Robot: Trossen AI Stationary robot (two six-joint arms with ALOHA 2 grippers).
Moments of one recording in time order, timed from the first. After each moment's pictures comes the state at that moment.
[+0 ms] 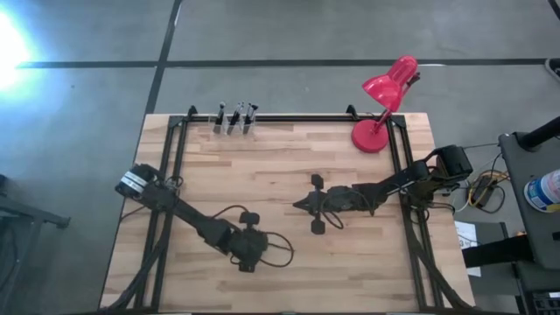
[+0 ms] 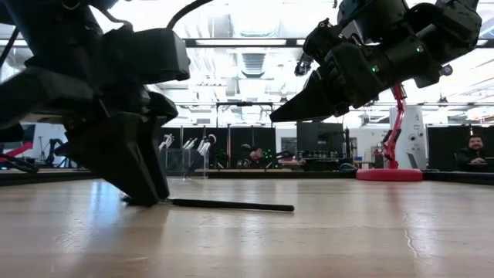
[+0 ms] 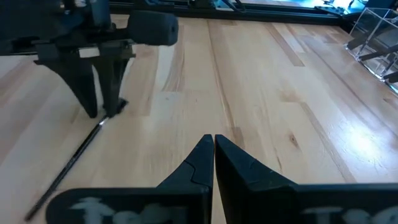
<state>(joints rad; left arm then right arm) -0.51 1.80 0.99 -0.27 -0.33 -0.35 0.17 1.65 0.60 0.65 0.21 0.05</state>
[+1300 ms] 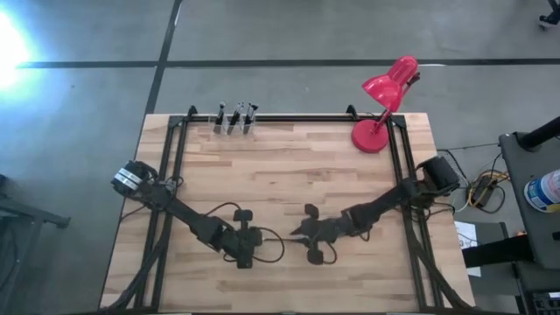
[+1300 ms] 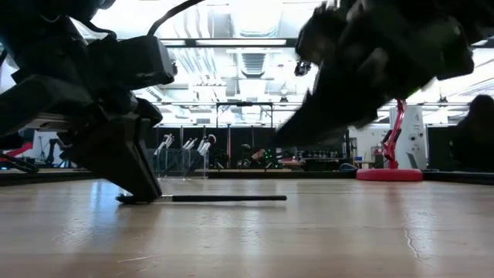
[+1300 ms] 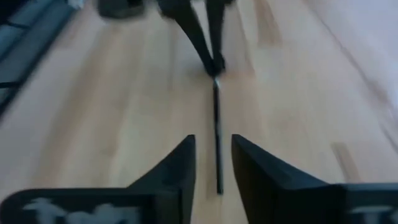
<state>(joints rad) -0.52 1.74 0.86 -0.13 -0.40 -0.44 0.38 1.82 0.77 0.50 0.23 0.34</state>
